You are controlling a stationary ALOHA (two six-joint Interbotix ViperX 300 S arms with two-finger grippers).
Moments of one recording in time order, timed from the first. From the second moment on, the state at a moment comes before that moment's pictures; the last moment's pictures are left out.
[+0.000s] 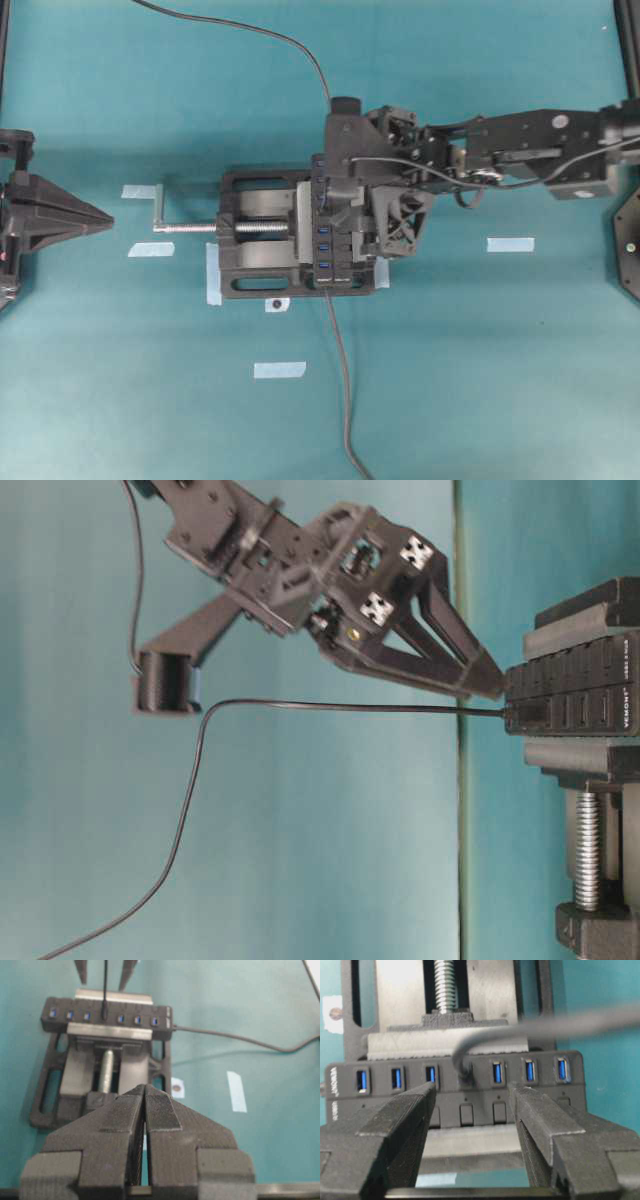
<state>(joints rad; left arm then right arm) 0.00 -1.05 1.22 0.00 0.15 -0.10 -0.11 0.01 0.54 0.02 0.34 -0.07</state>
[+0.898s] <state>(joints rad) 0.00 -1.05 1.22 0.00 0.15 -0.10 -0.10 -0.11 0.62 0.02 0.29 -0.07</state>
